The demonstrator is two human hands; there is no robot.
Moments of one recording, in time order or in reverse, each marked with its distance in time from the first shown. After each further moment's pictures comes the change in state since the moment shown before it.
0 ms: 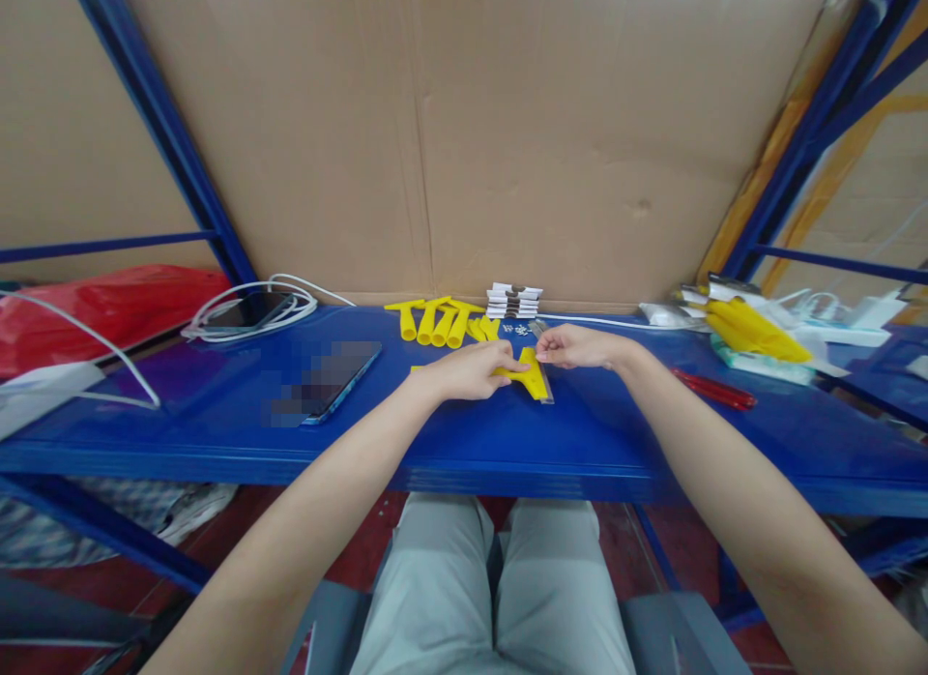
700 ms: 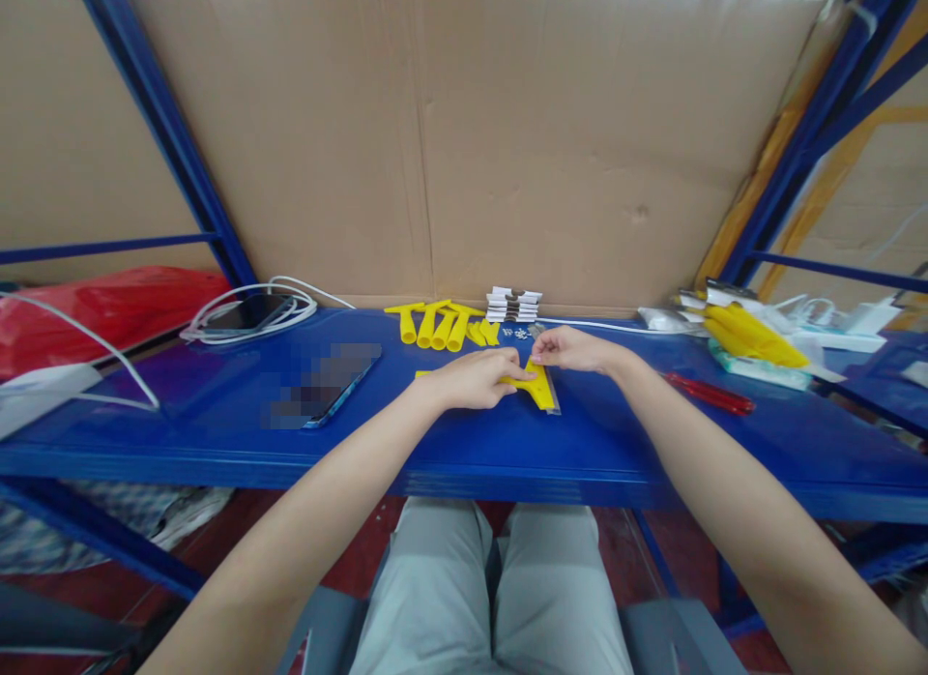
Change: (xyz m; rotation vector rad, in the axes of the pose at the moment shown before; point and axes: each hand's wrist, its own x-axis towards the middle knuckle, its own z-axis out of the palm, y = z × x) left_hand 0.000 0.009 -0.001 0.010 -0.005 0.050; right_hand 0.008 0.002 0.003 -0.004 0.110 -0.046
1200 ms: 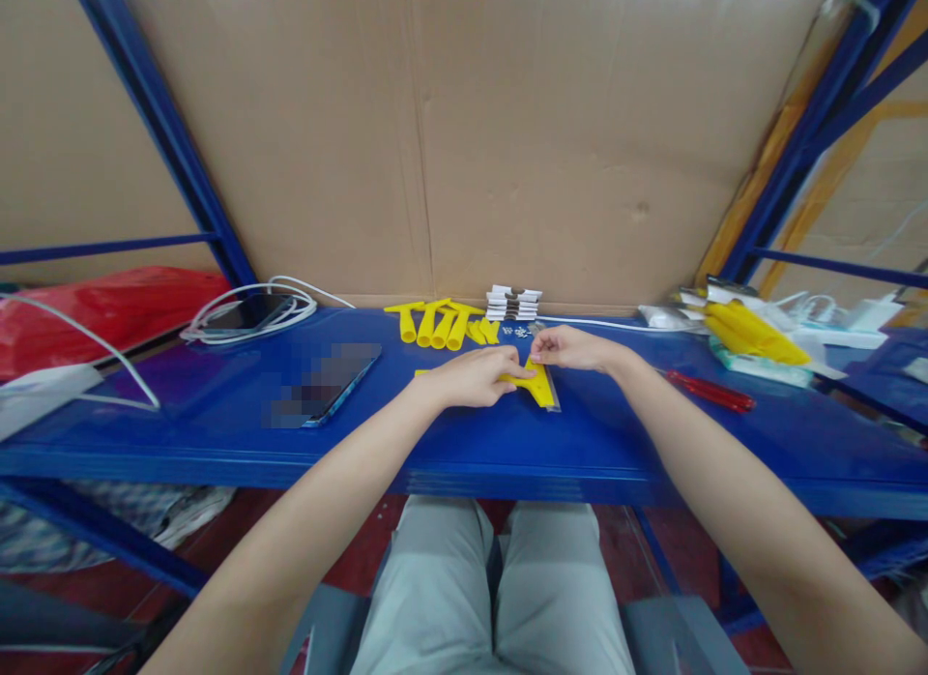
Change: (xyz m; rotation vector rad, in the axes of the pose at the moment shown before) left_hand 0.000 -0.001 -0.001 -0.002 0.004 0.009; right_hand 0.000 0.002 0.001 0.016 -0.011 -0.047
